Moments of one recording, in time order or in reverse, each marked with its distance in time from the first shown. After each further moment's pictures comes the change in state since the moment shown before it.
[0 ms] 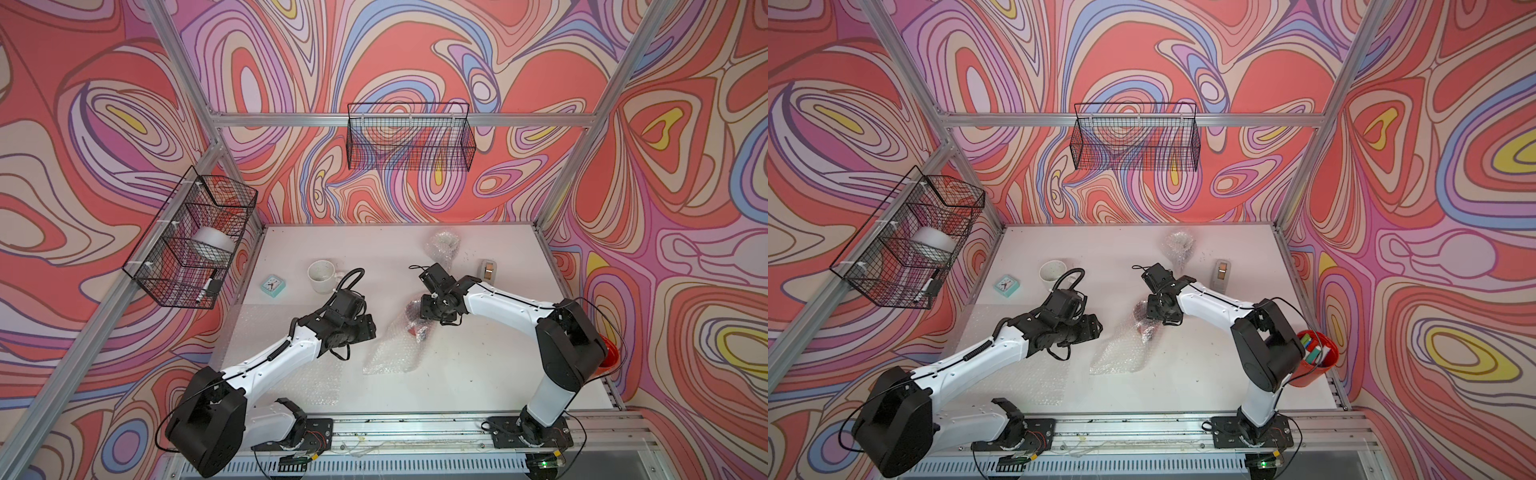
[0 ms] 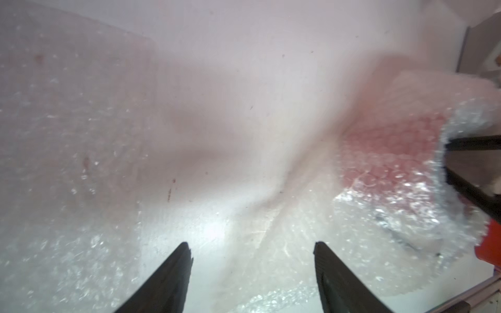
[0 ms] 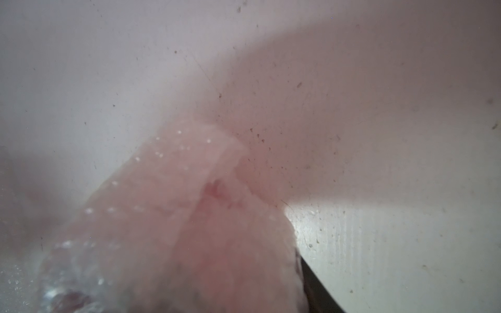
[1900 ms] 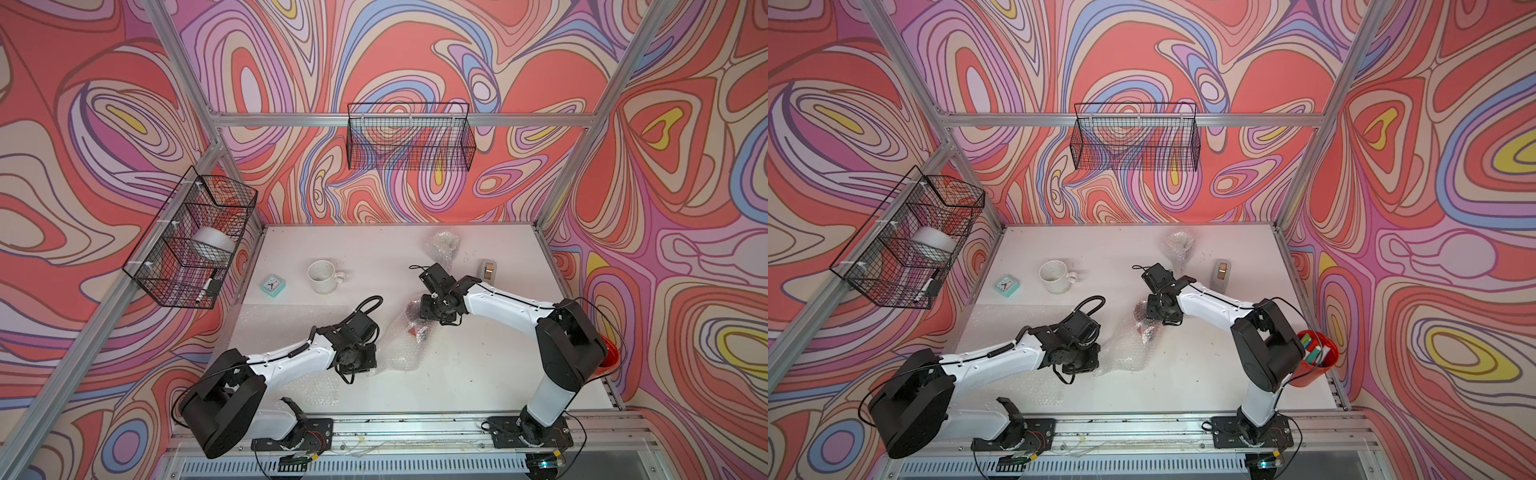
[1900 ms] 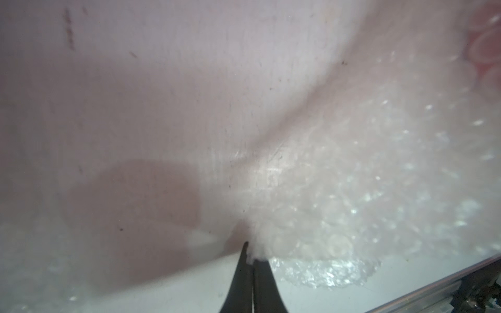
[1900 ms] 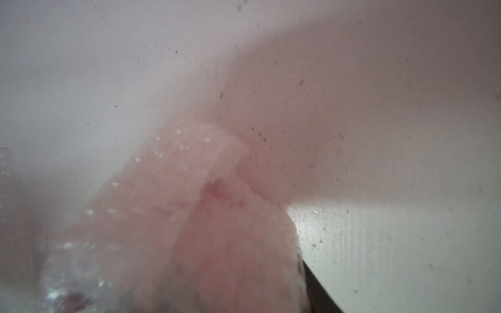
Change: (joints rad) left arm -0.163 0.058 -0.090 -0.038 0.073 -0.073; right arm 0.000 0.000 -0.006 0.010 -0.009 0.011
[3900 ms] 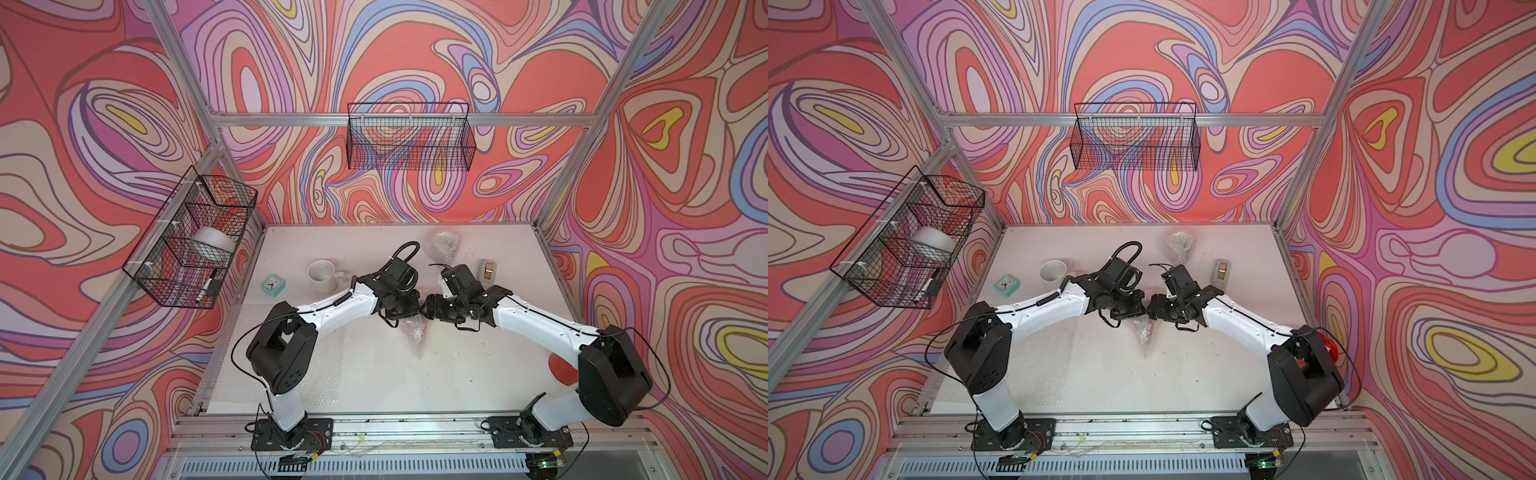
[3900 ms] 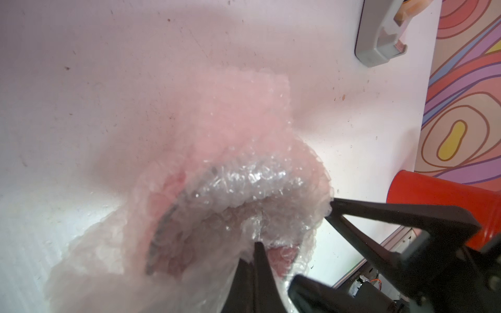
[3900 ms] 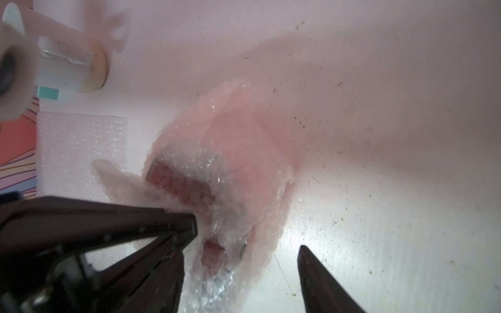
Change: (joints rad) left arm 0.000 0.471 0.676 0.016 0.129 0.032; right arm -0.058 -0.287 -0.213 0.161 -0.205 -0.086
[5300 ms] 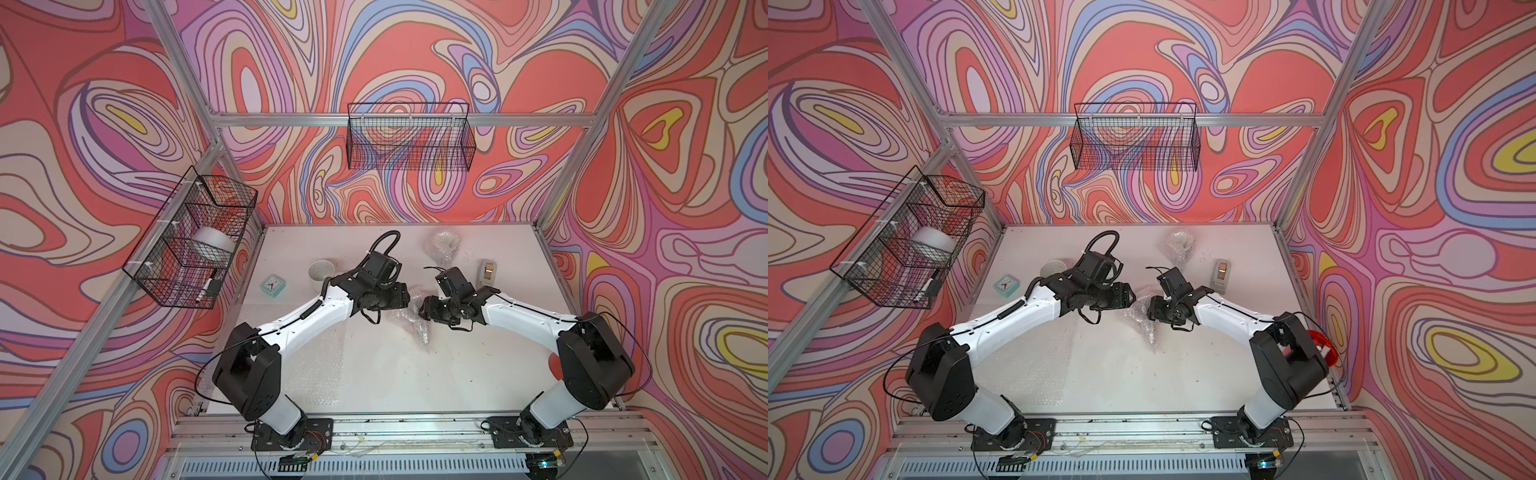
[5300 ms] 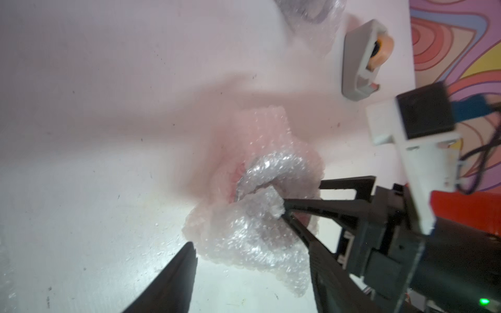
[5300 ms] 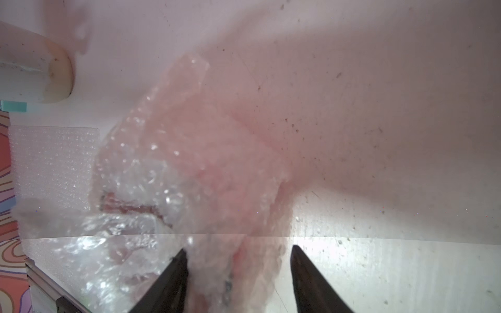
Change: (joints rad) left arm 0.068 -0.223 -0.111 -0.058 -0.121 0.158; right arm 0.000 0.141 0.023 0.054 0.019 0.056
